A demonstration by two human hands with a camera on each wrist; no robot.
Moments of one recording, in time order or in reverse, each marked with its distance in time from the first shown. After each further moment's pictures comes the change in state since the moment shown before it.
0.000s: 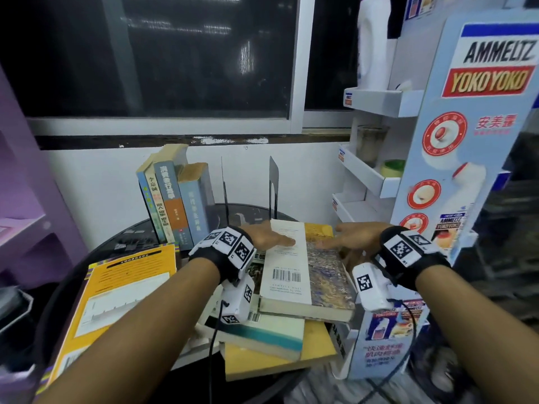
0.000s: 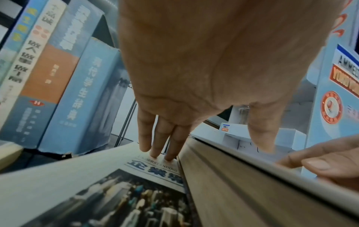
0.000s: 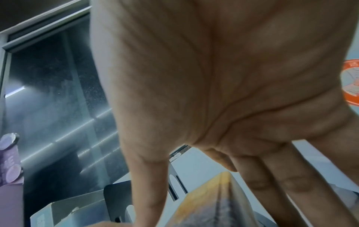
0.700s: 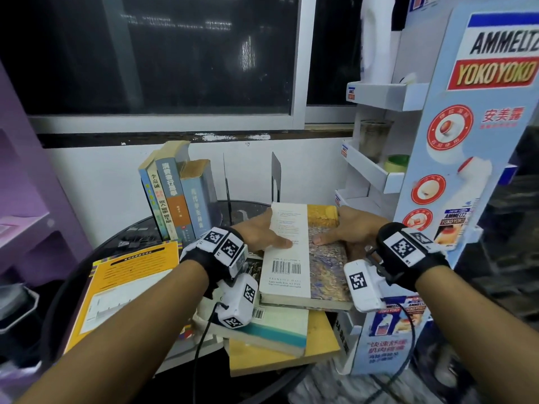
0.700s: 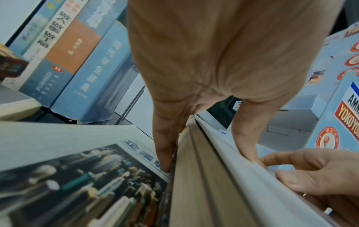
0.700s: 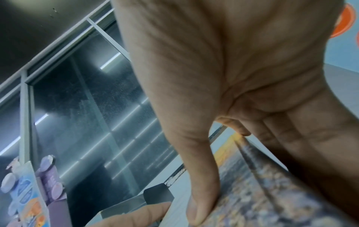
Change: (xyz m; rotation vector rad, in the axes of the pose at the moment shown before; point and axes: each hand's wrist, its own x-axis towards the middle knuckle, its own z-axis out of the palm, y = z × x) left_hand -0.016 -0.009 -0.004 -0.110 0.045 0.135; right_hand 0.016 -0.008 0.004 0.091 0.135 -0.191
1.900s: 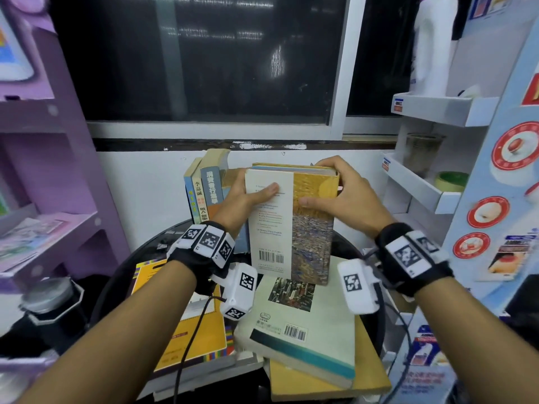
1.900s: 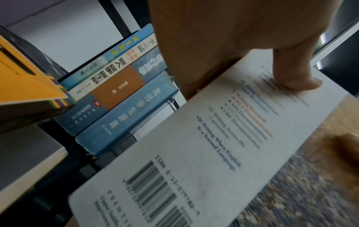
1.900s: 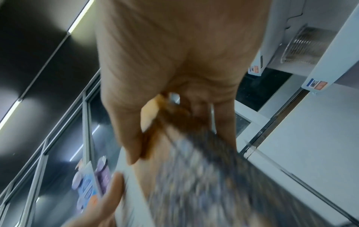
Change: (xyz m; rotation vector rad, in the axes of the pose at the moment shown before) left_hand -0.040 -0.025 -0.079 -0.724 0.557 0.384; right_hand -0.034 -0.126 0.030 0.192 0.397 -0.554
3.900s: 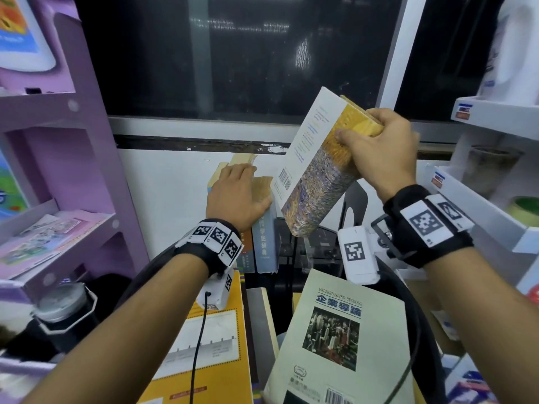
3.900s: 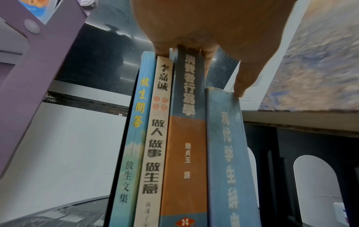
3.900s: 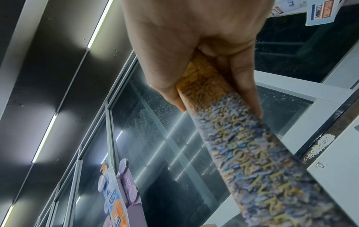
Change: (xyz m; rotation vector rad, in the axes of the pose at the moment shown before) left_hand 0.071 -0.016 -0.082 1.414 0.301 0.276; right_hand 0.112 -0.045 0.025 0.006 0.503 0.016
